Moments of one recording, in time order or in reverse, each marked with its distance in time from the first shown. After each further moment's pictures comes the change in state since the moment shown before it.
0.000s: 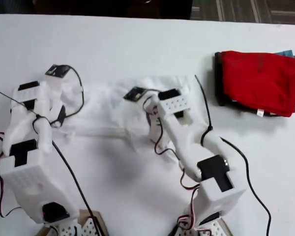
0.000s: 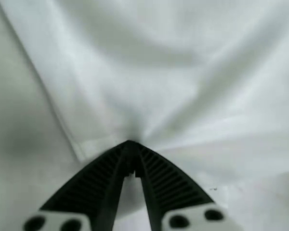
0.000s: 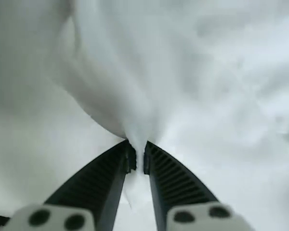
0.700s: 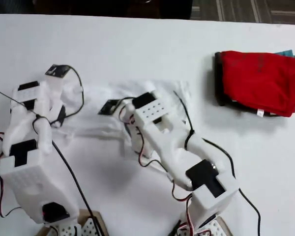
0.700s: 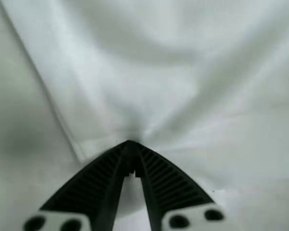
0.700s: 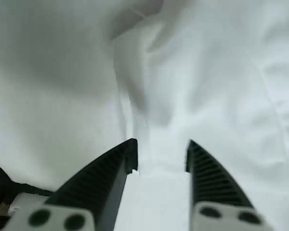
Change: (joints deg) left arm 0.0 0.0 0.0 0.0 0.0; right arm -12.5 0.0 -2.3 8.0 0.1
